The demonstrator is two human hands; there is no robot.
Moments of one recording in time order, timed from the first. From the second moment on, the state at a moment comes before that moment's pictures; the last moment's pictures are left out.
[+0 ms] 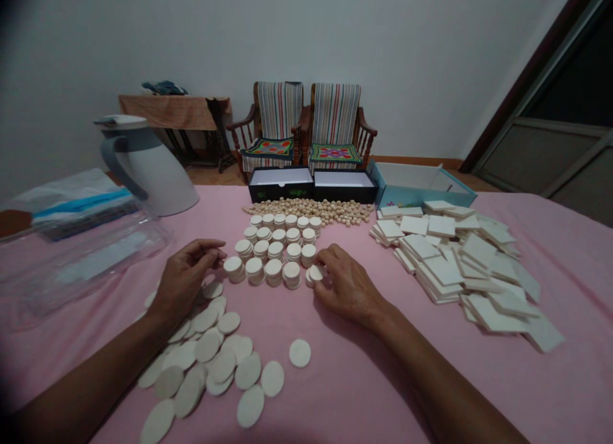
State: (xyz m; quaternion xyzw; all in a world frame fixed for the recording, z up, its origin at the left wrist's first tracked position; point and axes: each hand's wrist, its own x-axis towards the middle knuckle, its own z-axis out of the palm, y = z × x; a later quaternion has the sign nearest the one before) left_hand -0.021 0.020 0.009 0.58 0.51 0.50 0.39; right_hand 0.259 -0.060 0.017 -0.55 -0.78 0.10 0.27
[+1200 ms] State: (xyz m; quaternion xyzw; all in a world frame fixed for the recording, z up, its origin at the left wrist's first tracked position) left_hand -0.019 0.019 0.010 0.57 0.51 0.51 0.39; right_hand 0.257 -0.058 0.020 -0.57 -0.74 0.13 0.33
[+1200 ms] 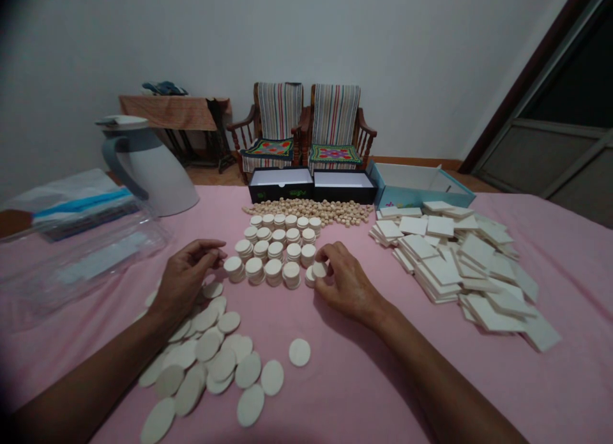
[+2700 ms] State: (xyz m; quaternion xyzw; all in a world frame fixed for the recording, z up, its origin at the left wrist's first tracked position) left_hand -0.019 0.021 0.009 0.57 0.51 0.51 0.39; right_hand 0.252 -0.062 0.021 -0.61 -0.71 0.10 0.34
